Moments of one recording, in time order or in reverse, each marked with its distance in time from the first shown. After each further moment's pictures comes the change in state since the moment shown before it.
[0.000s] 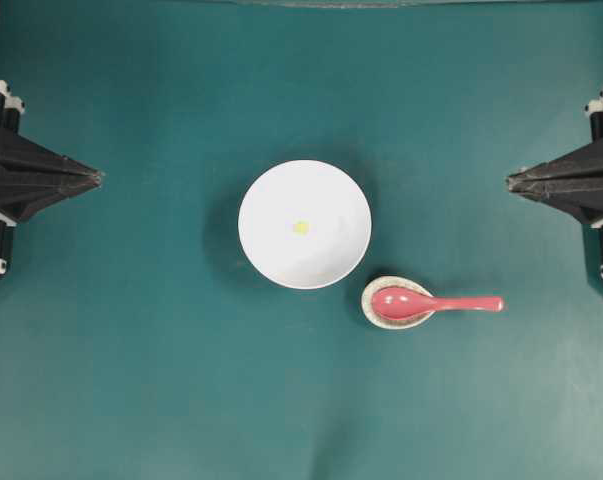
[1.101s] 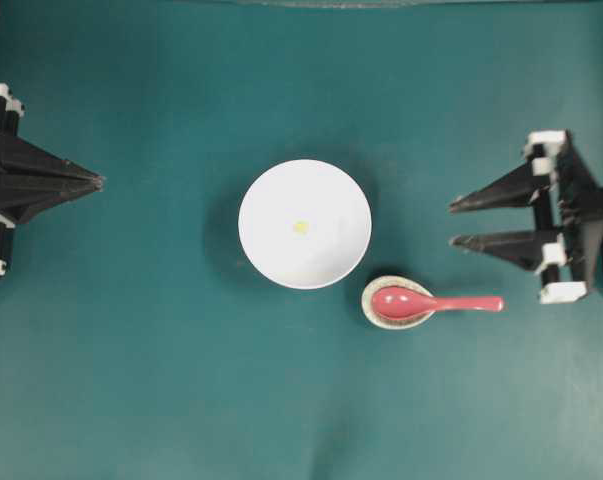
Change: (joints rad) left arm 0.000 -0.014 0.000 0.009 0.072 0.006; right arm 0.064 0.390 0.097 0.075 -0.327 0.041
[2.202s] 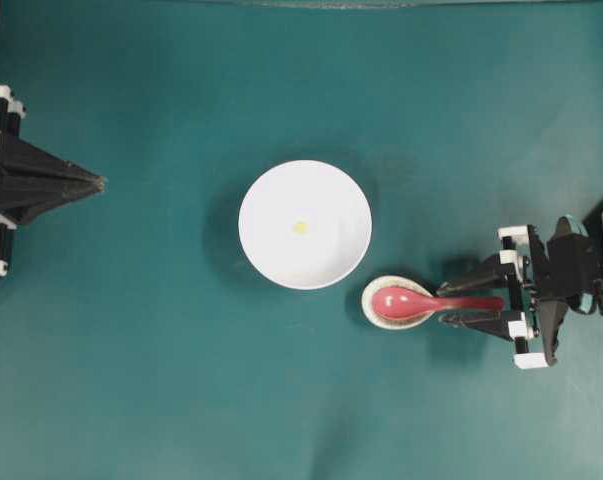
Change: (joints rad) left arm 0.000 0.003 0.000 -0.002 0.003 0.000; right arm 0.443 0.650 0.064 0.411 -0.505 0.035
